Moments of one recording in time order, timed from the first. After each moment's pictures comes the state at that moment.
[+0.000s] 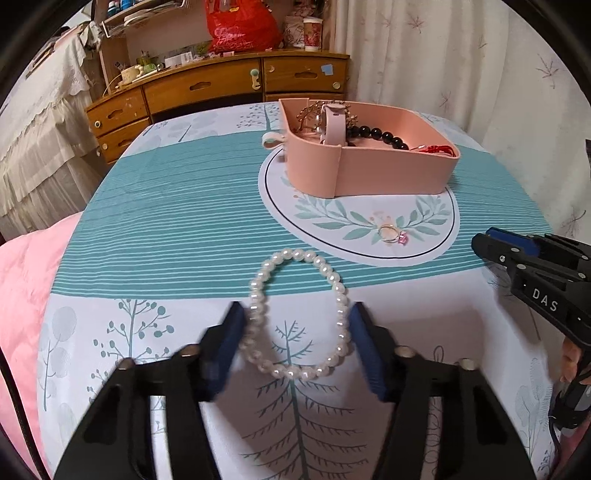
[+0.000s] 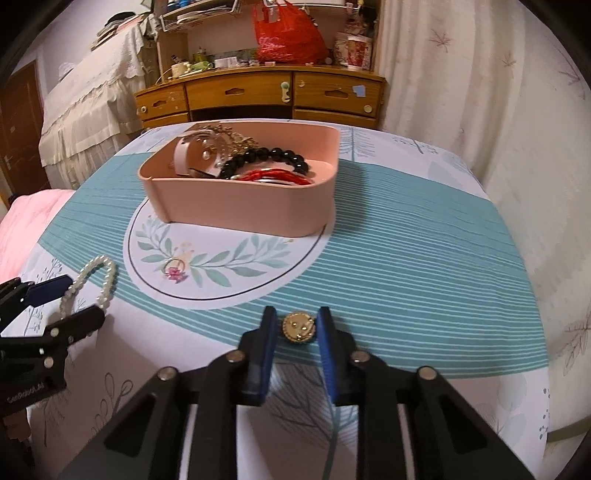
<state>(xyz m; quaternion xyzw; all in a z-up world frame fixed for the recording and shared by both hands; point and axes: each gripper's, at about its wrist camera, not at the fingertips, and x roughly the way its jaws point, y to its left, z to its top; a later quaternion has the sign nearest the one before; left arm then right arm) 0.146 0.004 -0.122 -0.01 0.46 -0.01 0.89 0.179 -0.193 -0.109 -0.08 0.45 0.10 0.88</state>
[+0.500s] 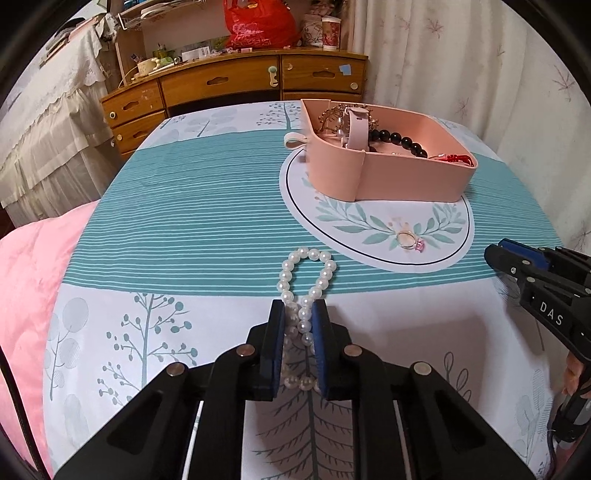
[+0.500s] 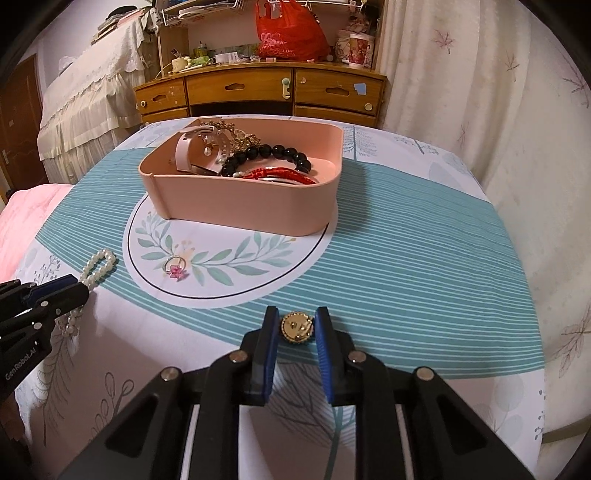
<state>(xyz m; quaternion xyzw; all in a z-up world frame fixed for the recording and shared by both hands) 0.147 0.012 -0.118 -0.03 0.46 0.02 0.89 0.180 -0.189 -0.109 -0.09 0.46 0.10 0.88</state>
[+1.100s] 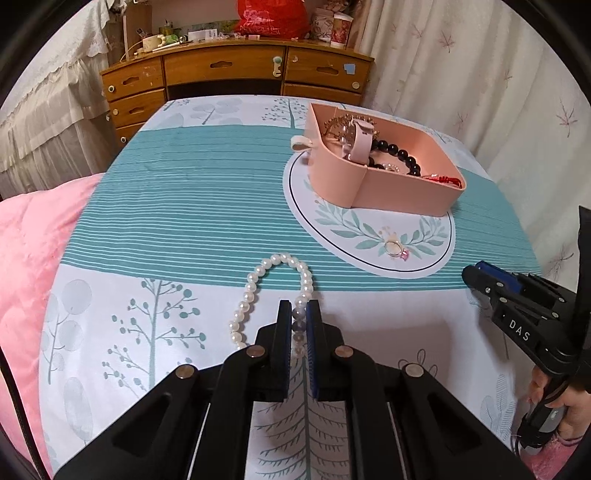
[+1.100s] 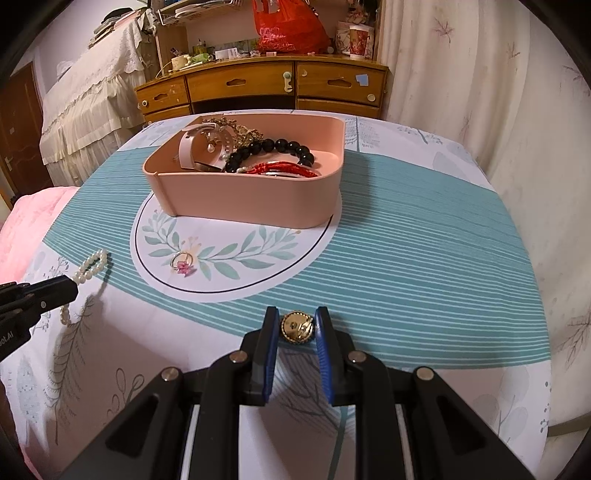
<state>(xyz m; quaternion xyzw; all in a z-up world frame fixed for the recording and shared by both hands) 0.141 0.030 -0.099 -0.09 0.48 0.00 0.87 0.178 -0.193 -0.109 -0.07 0.47 0.10 0.87</state>
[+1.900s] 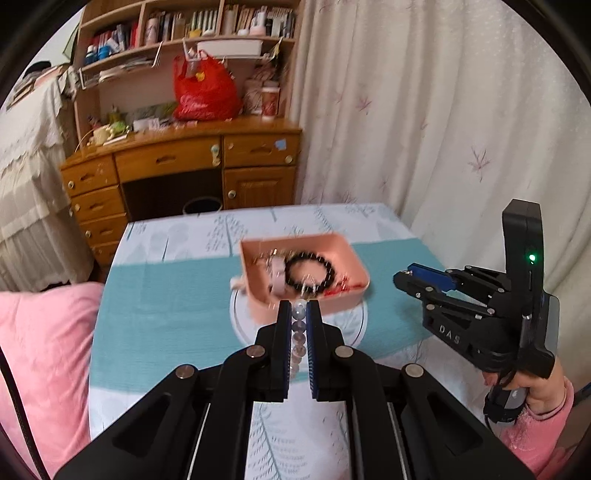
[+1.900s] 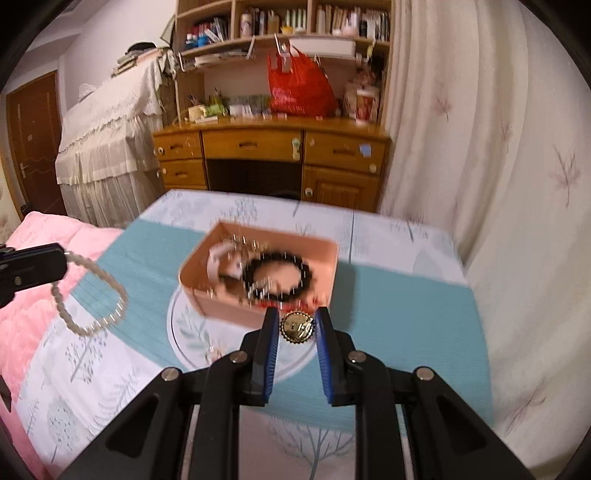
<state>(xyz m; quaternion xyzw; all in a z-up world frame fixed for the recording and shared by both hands) 0.148 0.007 0.042 -0.03 0.36 -0.10 0.93 0.191 -0.188 -0.003 -0.08 0.37 0.13 0.91</state>
